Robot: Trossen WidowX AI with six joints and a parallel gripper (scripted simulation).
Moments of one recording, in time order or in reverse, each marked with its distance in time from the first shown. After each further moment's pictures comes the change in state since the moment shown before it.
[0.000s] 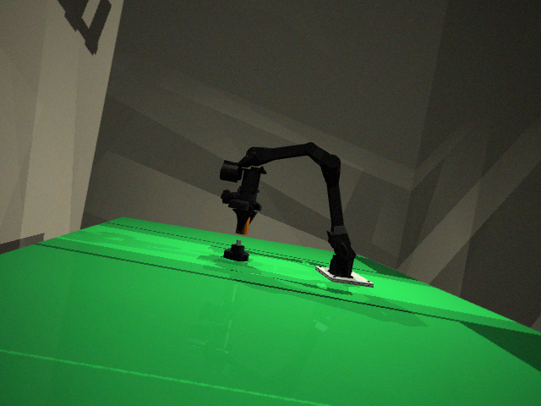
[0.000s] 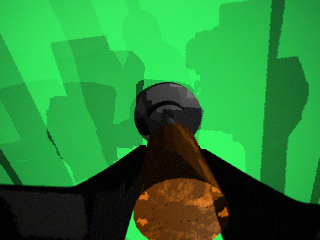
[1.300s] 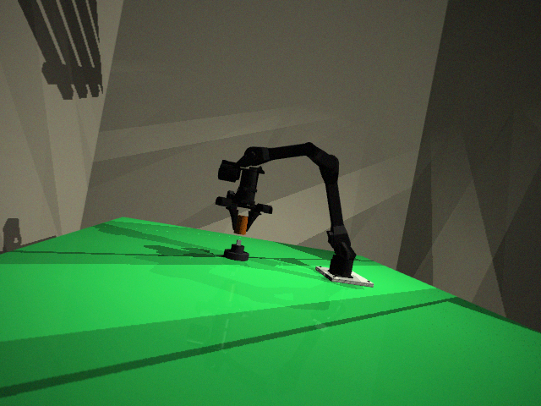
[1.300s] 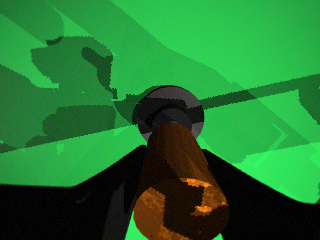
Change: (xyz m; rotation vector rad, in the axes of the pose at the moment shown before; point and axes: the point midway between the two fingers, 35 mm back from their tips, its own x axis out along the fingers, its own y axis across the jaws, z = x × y) arm 0.001 0.003 0.005 0.932 -0.001 0.001
